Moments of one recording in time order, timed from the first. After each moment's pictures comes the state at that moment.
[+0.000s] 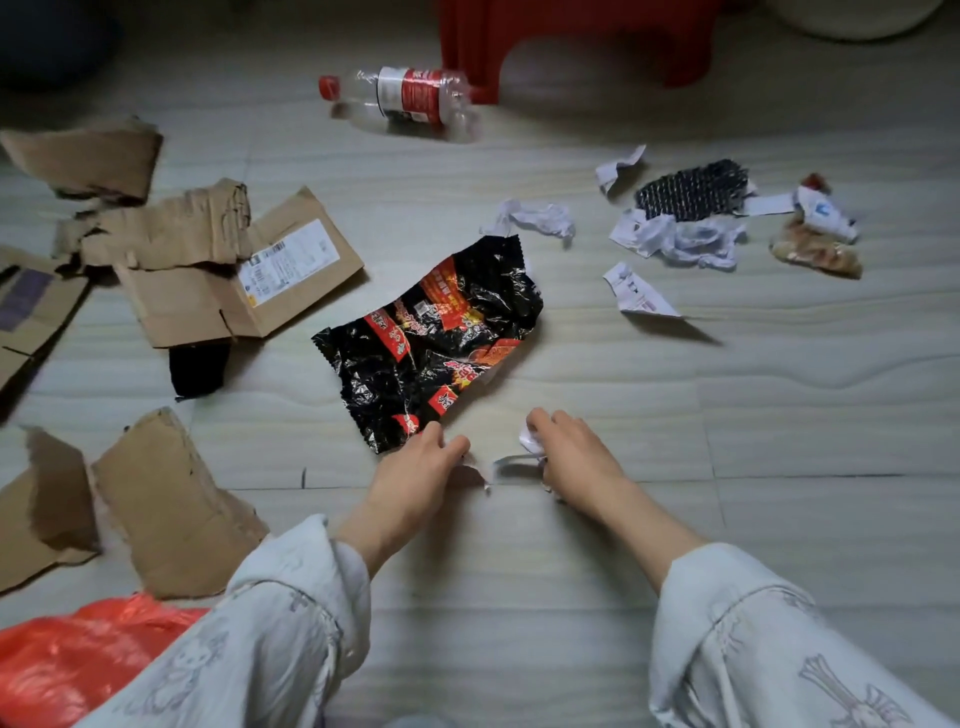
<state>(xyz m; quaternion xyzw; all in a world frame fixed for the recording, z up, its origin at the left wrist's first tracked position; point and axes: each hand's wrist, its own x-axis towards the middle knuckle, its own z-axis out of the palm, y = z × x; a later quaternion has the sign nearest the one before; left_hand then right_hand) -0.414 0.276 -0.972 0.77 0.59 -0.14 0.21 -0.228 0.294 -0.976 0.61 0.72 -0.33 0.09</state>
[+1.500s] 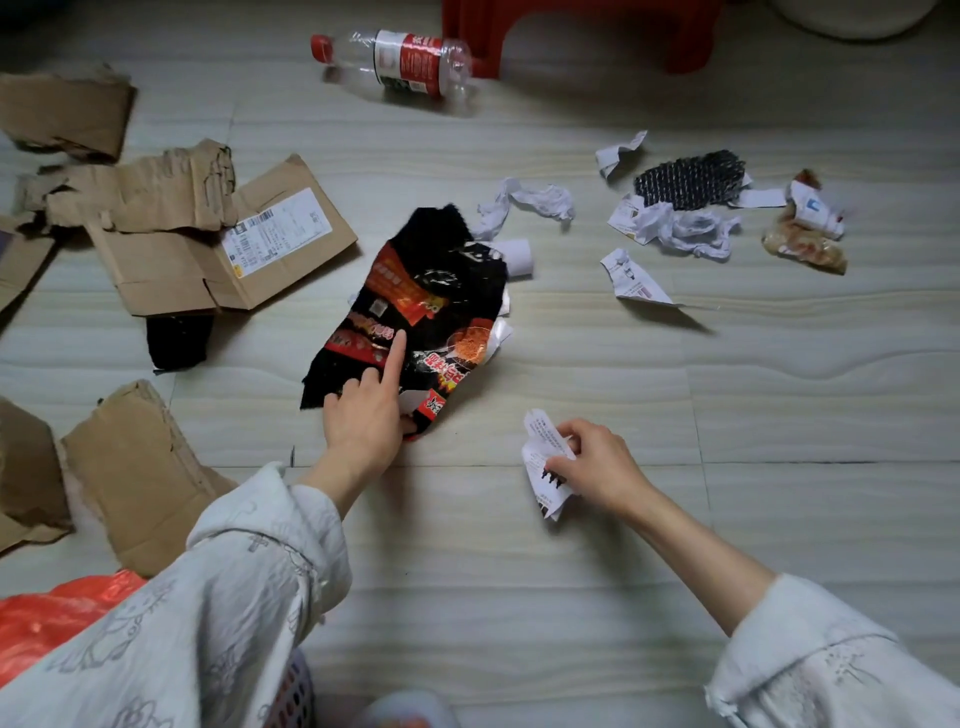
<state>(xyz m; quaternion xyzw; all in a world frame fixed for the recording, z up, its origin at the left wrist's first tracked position) -0.448 0.308 -0.989 0.66 0.72 -0.13 0.14 -0.209 0.272 -0.967 0.70 0.53 -0.47 -0.01</state>
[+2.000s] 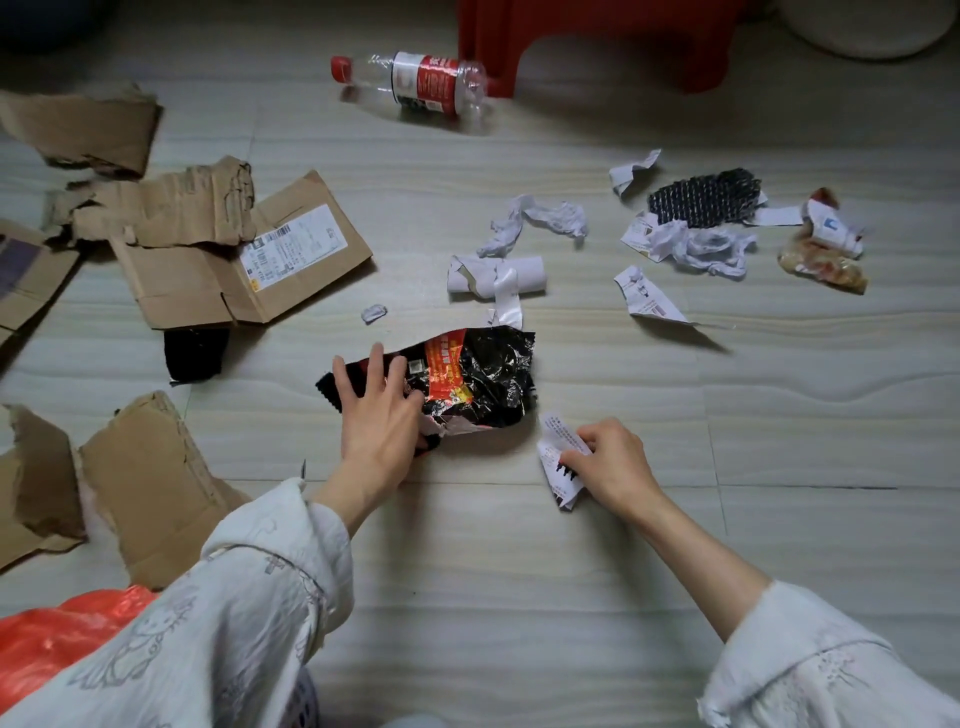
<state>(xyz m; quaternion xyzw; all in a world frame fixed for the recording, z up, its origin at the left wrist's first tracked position) -0.444 0.309 -0.973 0.74 0.64 -0.18 0.04 -0.213 0.287 -0.965 0.73 0.57 -0.38 -0.04</state>
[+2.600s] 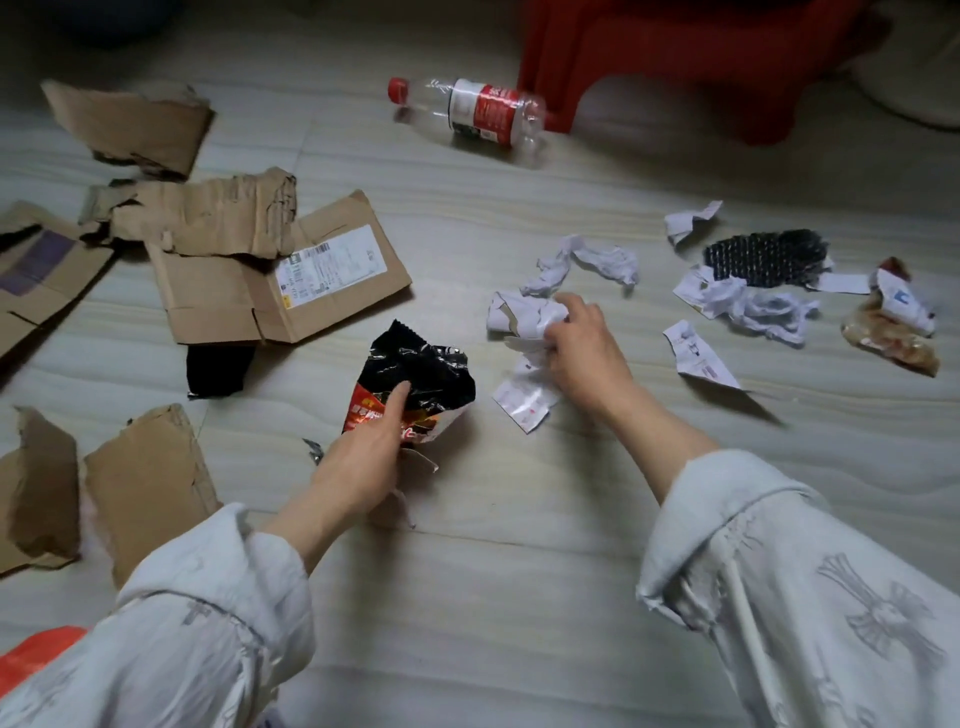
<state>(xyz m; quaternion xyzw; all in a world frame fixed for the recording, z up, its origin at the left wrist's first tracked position) -0.493 0.324 -0.979 0.65 0.71 -0.07 0.26 -0.271 0.440 -0.967 0.59 0.78 -0.21 -0.01</state>
